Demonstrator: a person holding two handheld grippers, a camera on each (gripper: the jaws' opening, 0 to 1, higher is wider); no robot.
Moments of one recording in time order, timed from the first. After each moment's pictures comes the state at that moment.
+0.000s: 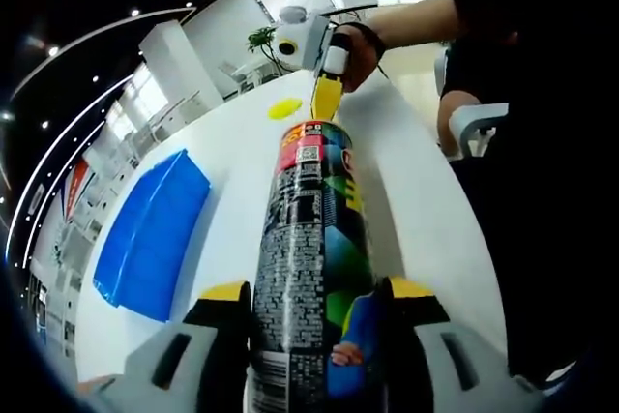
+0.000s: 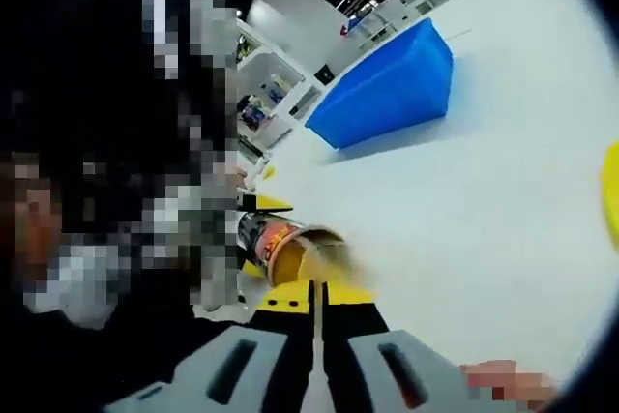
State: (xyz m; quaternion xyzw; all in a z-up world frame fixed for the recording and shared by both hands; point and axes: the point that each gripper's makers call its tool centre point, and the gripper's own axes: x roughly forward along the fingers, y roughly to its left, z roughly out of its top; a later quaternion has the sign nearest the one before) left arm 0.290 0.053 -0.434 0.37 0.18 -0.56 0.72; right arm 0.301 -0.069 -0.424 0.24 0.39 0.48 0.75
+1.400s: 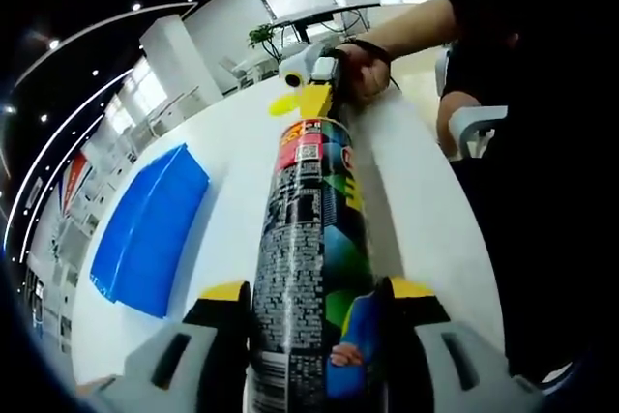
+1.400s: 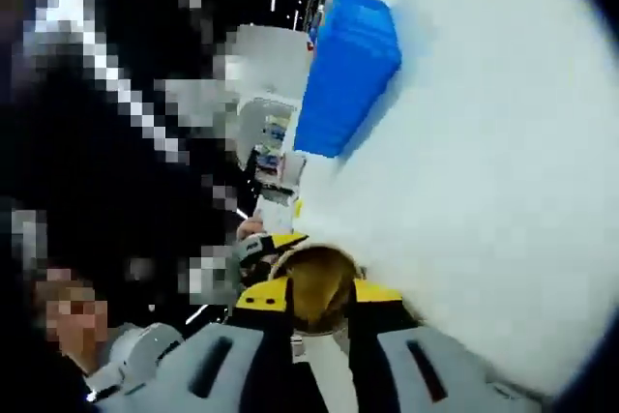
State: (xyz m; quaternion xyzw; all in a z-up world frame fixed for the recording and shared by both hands) left arm 0.297 0.055 -0.436 0.36 0.19 -0.56 0.72; right arm 0.315 -0.059 -0.426 0.43 0.40 0.42 0.68
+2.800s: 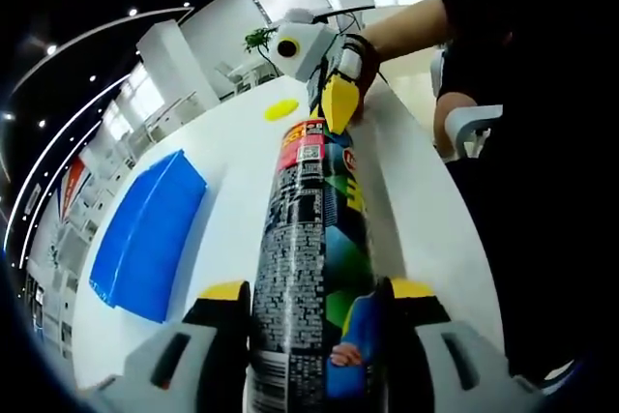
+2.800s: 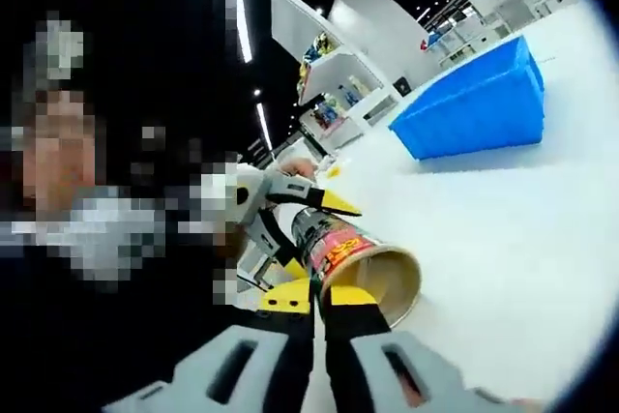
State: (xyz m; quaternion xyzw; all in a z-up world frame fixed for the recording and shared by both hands) left arm 0.291 0.053 -0.434 0.36 0.18 -0.56 0.72; right arm 0.273 -0.024 -0.403 0.21 0.30 0.61 0.70
